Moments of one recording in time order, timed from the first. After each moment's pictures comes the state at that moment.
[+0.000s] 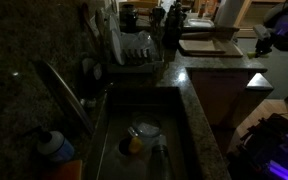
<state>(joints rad) -0.38 0.41 -0.44 -1.97 0.27 2.50 1.32</state>
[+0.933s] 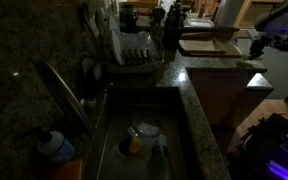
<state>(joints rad) -0.45 0.61 -0.40 -1.74 0.34 2.44 1.37</state>
